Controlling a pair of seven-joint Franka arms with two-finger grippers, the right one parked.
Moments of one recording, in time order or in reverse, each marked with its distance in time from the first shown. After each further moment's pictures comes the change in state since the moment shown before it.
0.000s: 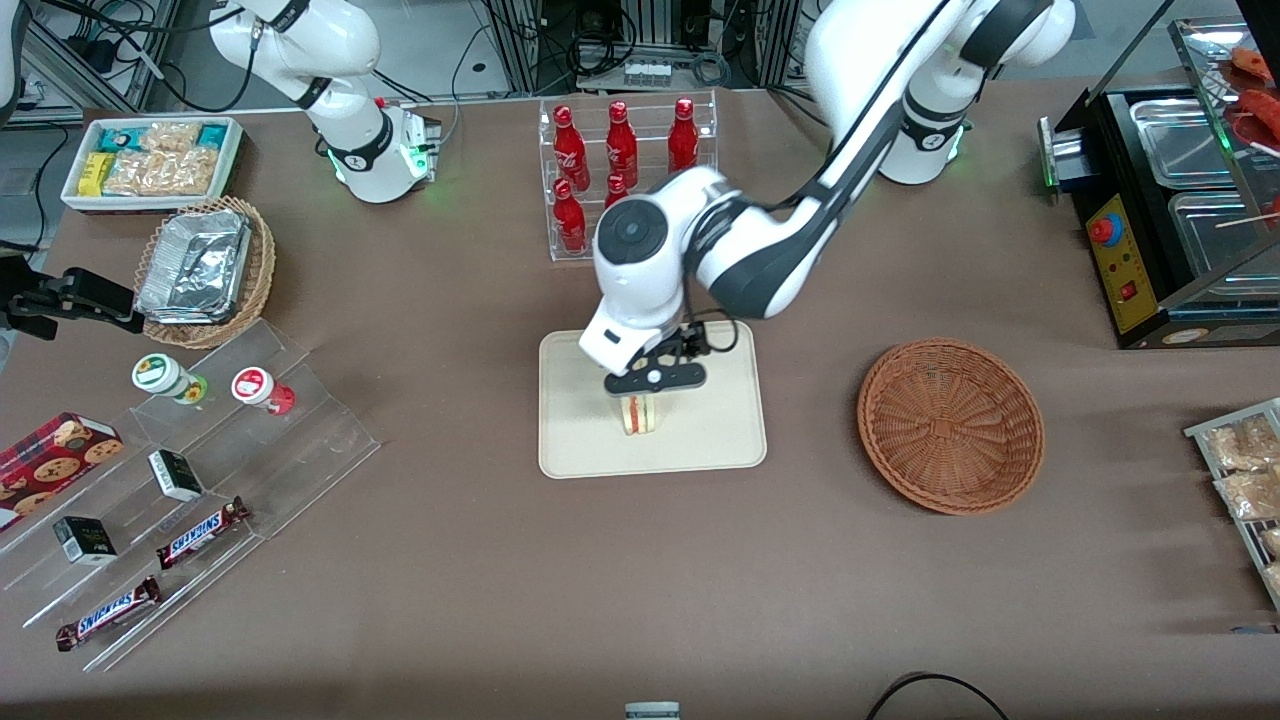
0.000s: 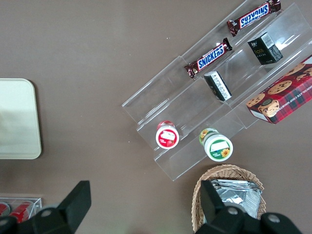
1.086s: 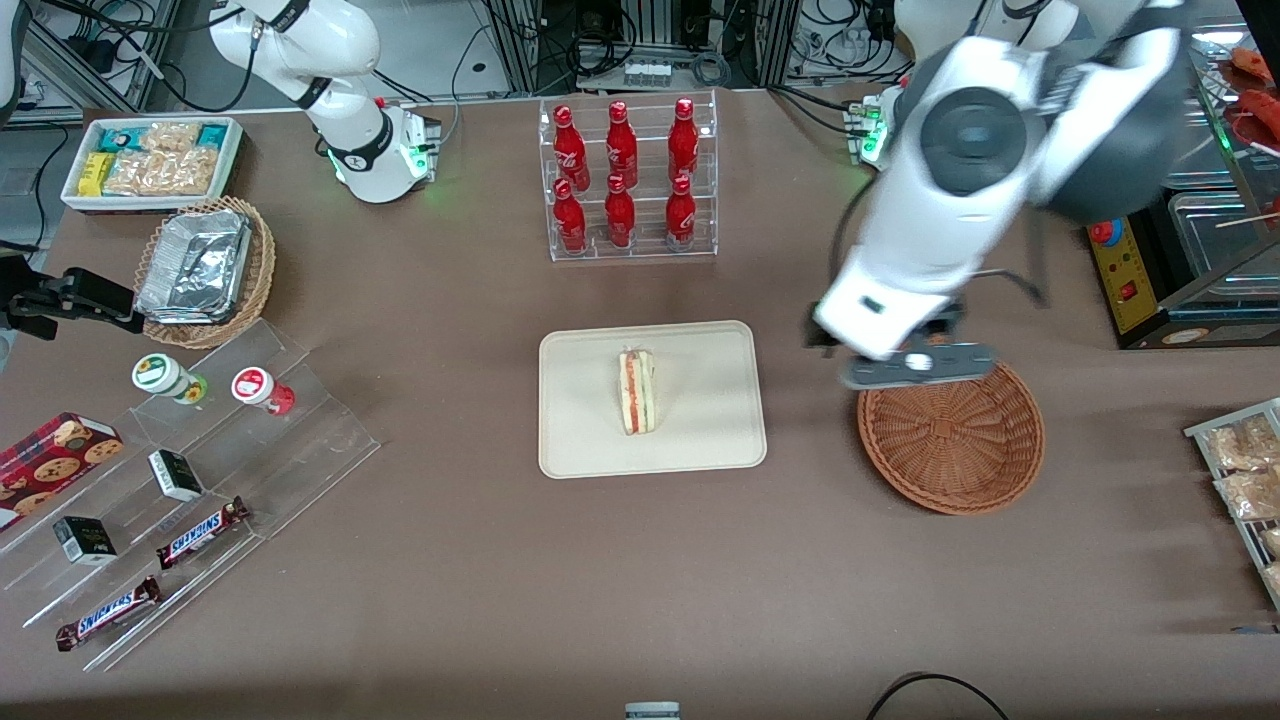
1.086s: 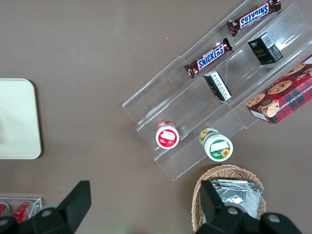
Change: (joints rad) arm 0.360 -0.309 0.011 -0.002 -0.045 -0.336 0.435
